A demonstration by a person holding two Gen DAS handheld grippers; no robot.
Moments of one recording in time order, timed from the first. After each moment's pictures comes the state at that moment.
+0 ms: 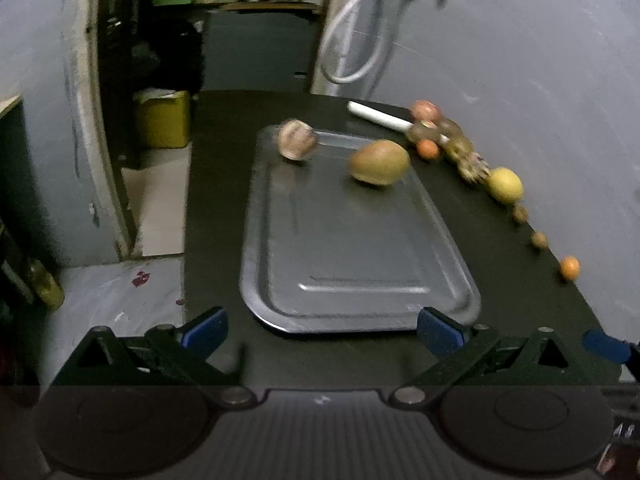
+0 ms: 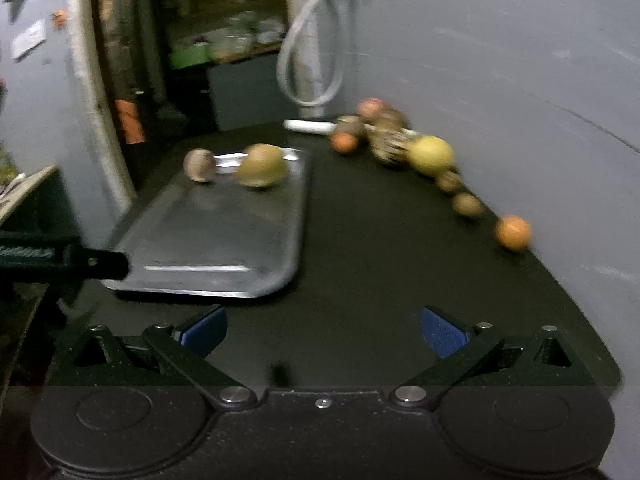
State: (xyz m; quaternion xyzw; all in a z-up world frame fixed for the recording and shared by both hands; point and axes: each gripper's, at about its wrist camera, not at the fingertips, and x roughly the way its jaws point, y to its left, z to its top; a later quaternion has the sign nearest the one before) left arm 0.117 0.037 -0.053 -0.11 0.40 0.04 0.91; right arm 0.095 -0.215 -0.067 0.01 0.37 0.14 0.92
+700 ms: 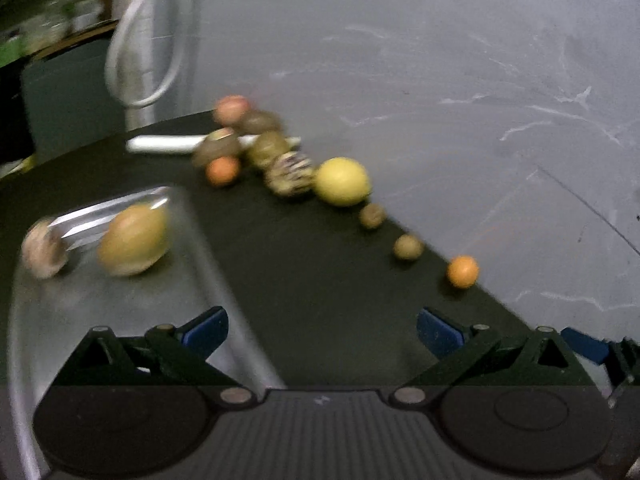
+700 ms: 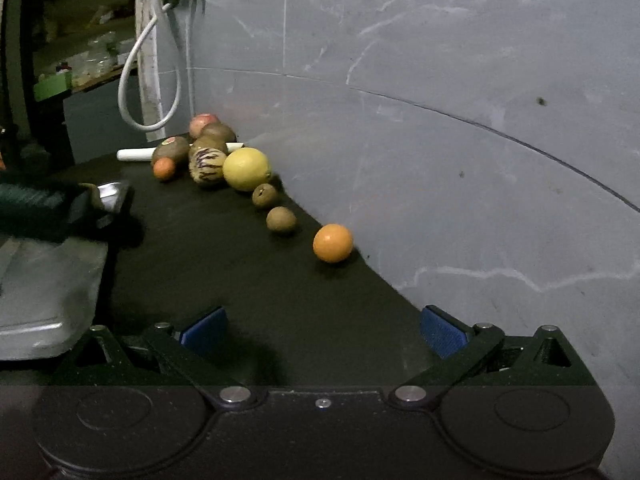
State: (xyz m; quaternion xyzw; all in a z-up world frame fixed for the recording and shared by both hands) left arm 0.260 -0.101 -0.051 -0.01 0.40 -0.18 0.90; right arm 0.148 -0.277 -0.087 0.01 0.35 -0.07 0.93
